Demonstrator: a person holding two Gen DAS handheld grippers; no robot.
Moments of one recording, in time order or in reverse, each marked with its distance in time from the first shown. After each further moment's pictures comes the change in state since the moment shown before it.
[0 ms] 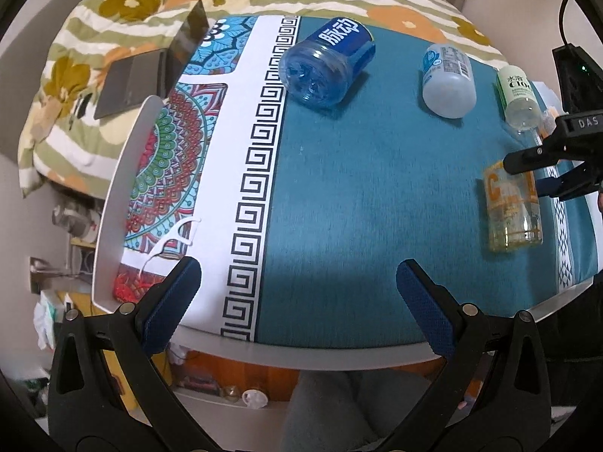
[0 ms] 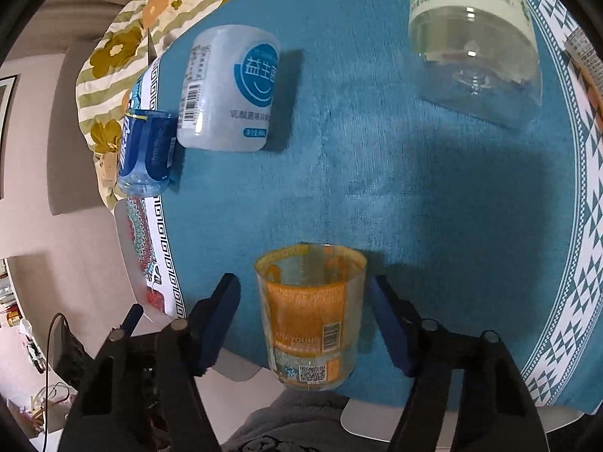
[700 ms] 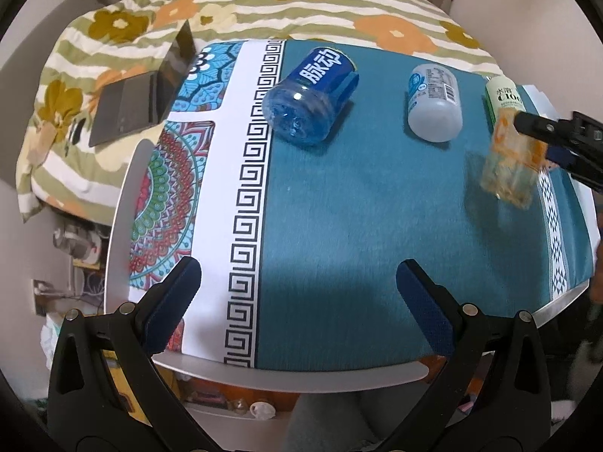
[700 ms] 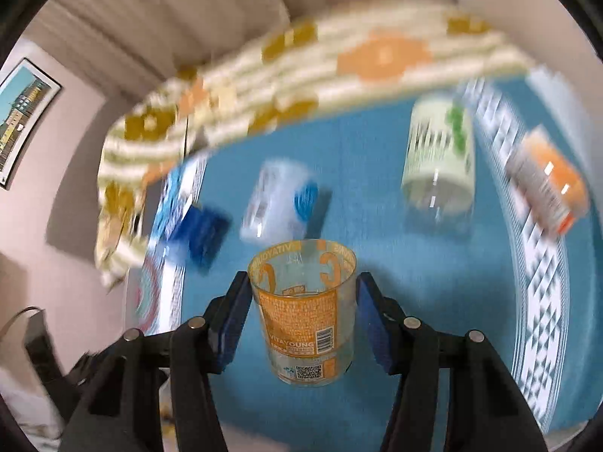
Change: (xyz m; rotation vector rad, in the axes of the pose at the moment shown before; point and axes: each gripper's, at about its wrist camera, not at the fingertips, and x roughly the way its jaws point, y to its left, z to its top) left arm -0.011 -0.009 0.027 0.060 -0.040 -0.006; right arm -0.058 0.034 -0.051 -0.146 -0.609 -0.101
